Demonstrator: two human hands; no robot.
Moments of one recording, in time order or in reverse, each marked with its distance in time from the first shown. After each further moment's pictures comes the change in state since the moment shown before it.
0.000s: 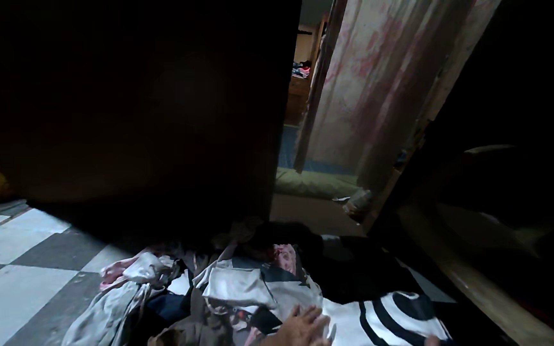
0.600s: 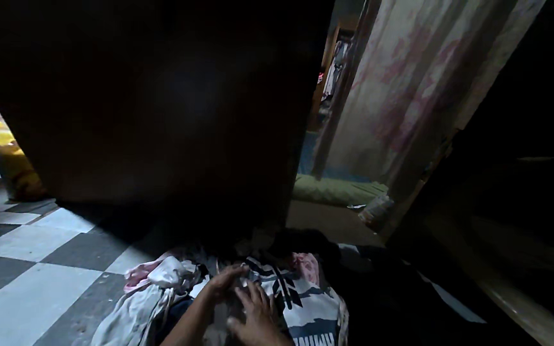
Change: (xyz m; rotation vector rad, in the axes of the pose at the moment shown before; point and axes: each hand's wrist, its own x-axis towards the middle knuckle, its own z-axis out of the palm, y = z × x) left_hand -0.119 -0.136 -0.169 -1.097 0.551 -0.713; right_hand -0.073 0.245 0.104 -1.714 -1.308 0.350
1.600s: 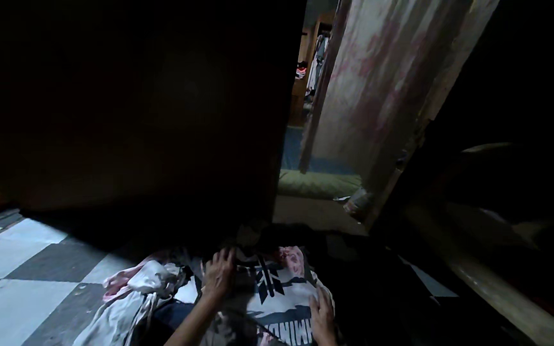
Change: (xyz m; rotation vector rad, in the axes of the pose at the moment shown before) left_hand -0.006 0.005 0.047 1.276 0.452 0.450; right_hand -0.062 0.178 -0.018 0.264 0.706 0.351
